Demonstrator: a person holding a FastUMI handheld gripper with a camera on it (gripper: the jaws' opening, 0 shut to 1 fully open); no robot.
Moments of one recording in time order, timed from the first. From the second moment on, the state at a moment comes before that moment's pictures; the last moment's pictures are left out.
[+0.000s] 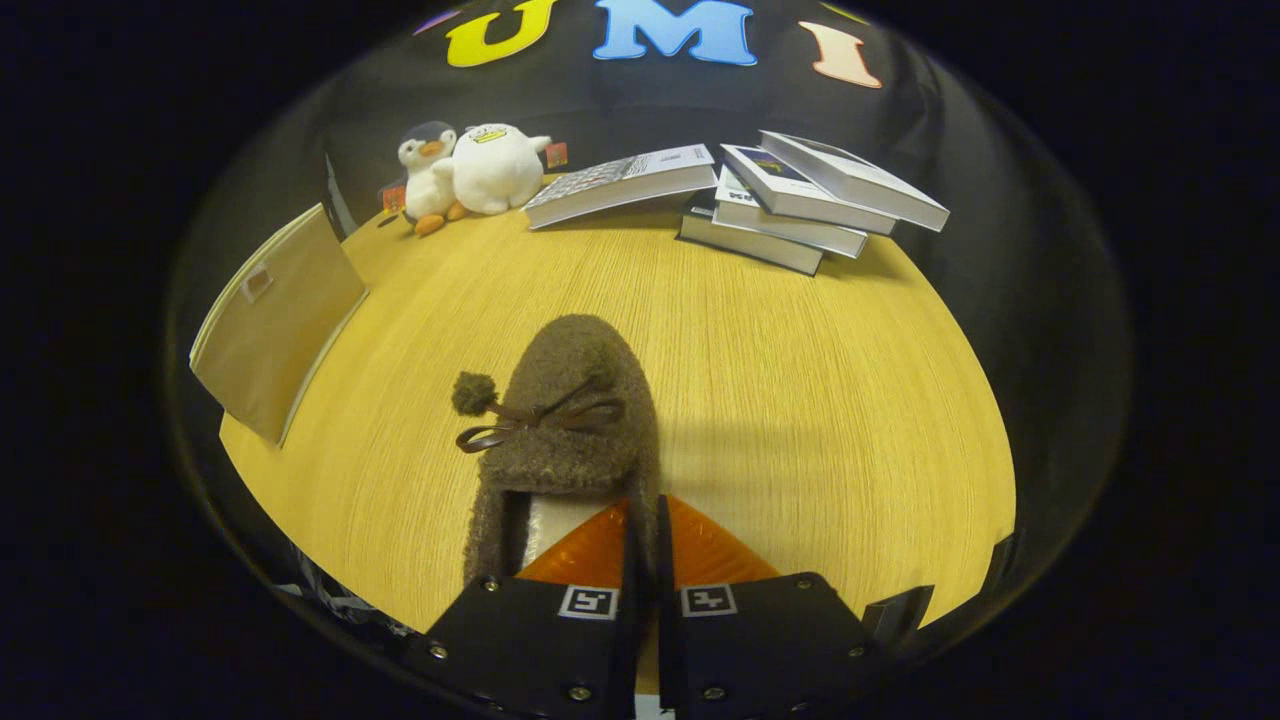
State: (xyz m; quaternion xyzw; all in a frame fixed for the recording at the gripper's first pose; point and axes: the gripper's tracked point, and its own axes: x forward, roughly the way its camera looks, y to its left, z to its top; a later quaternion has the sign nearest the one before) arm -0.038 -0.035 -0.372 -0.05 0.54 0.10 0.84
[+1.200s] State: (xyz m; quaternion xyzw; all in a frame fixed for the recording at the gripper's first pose) arm 0.017 0.123 -0.248 0.18 0.51 0.05 0.84
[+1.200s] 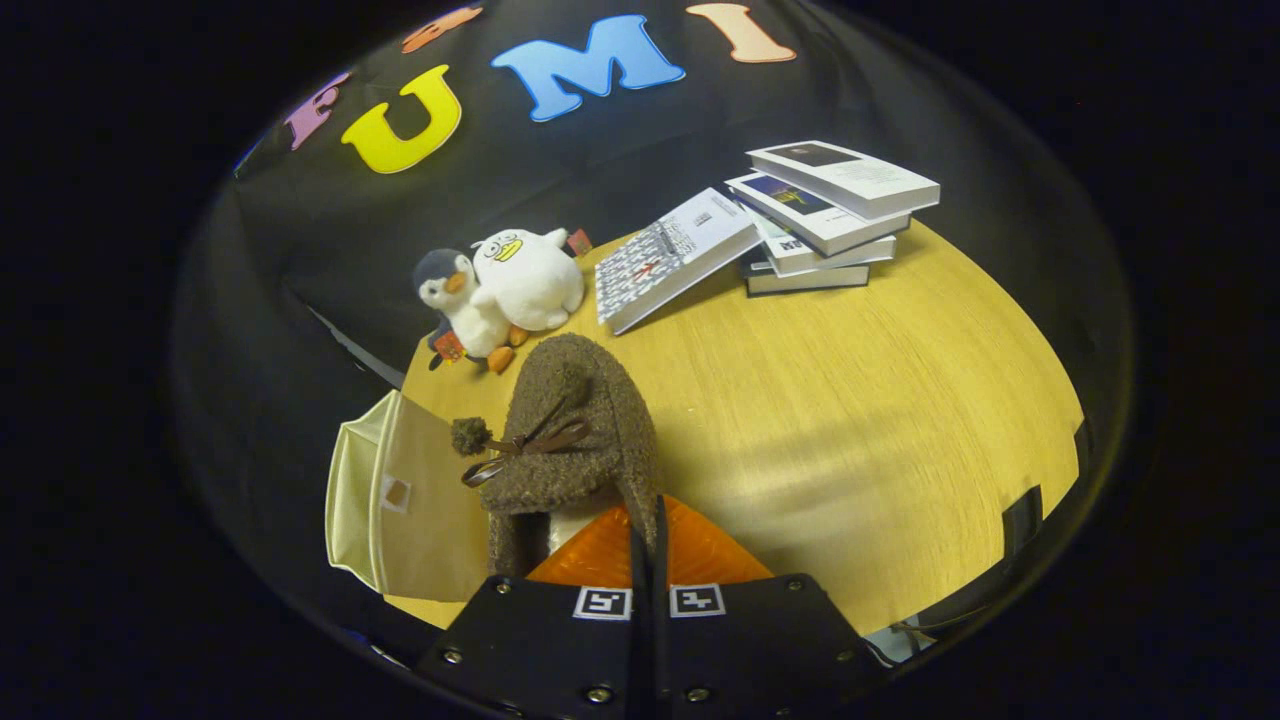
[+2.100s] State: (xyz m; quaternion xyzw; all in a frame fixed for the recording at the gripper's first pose) arm 0.039 0.351 -0.206 0.25 0.47 0.12 0.84
